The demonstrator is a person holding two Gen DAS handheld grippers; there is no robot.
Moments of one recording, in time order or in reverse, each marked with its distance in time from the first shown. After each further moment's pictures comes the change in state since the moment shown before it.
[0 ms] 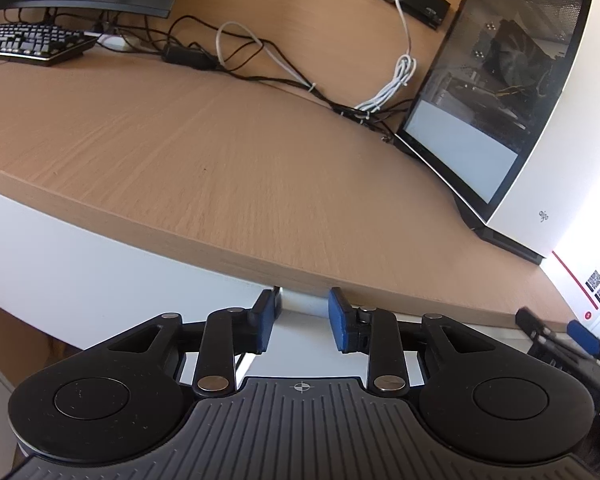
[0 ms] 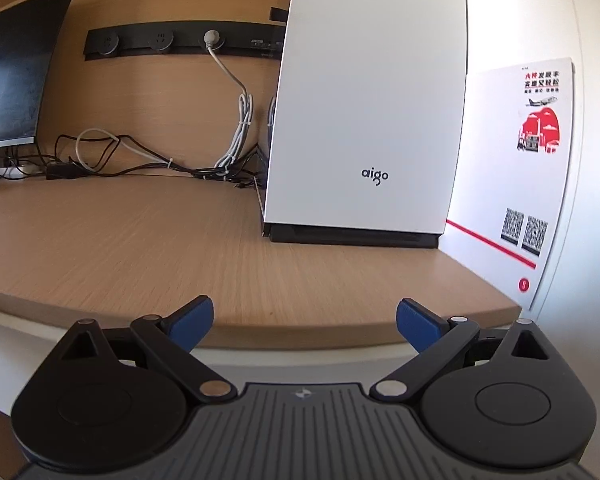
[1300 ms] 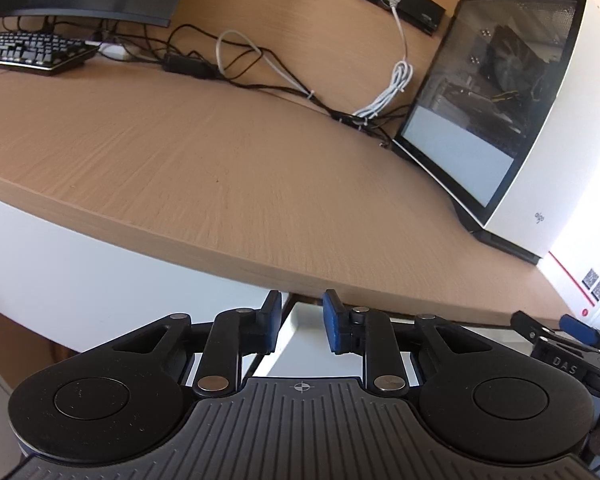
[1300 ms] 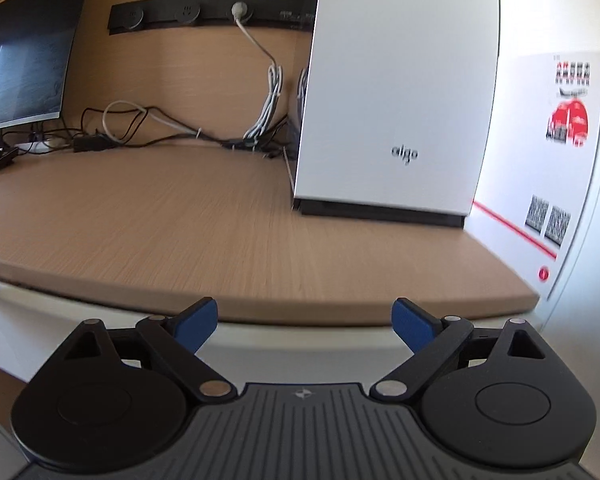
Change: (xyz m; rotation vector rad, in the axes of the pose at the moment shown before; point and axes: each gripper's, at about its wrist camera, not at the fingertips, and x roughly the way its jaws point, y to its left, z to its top) left arm -0.009 0.008 0.003 0.017 -0.011 -0.020; right arm -0.004 0.004 0.014 -0.035 0.098 0.074
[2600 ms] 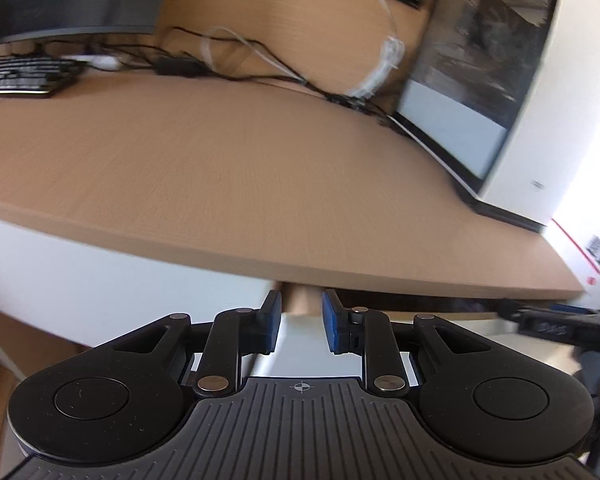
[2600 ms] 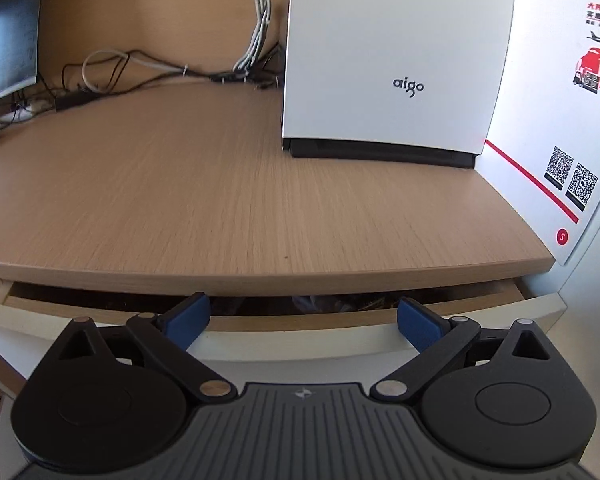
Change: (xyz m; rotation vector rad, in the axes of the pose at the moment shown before) left arm -0.010 -0.038 0.009 0.098 0.091 0.043; right arm 0.026 -0.013 0.017 0.055 0.284 0.022
